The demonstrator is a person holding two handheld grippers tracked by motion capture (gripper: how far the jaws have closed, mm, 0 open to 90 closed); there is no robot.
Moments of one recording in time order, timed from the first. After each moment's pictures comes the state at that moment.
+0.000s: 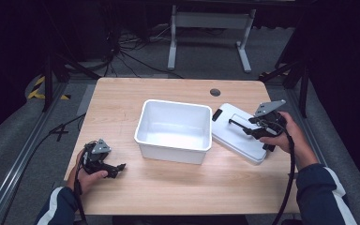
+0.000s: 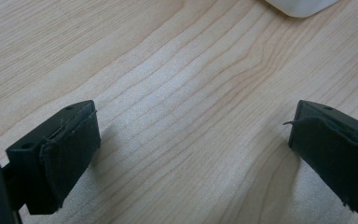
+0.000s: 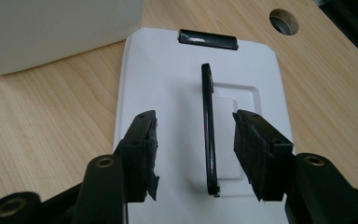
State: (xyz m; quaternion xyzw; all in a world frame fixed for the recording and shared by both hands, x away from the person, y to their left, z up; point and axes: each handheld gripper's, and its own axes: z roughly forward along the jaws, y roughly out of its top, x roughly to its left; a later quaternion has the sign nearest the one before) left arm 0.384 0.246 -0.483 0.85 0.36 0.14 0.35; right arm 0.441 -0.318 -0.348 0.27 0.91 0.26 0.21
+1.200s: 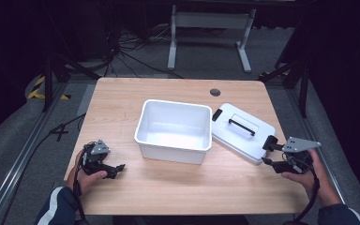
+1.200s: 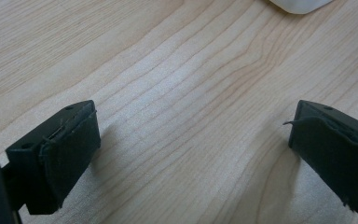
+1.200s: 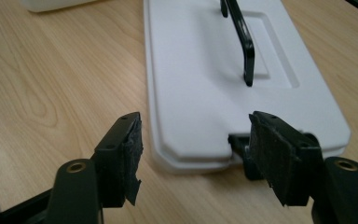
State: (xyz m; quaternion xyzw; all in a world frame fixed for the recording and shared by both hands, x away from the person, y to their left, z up) left arm 0.382 0.248 -0.483 0.85 0.36 0.14 0.35; right arm 0.348 -0.386 -0.405 0.30 0.86 0.33 0.24
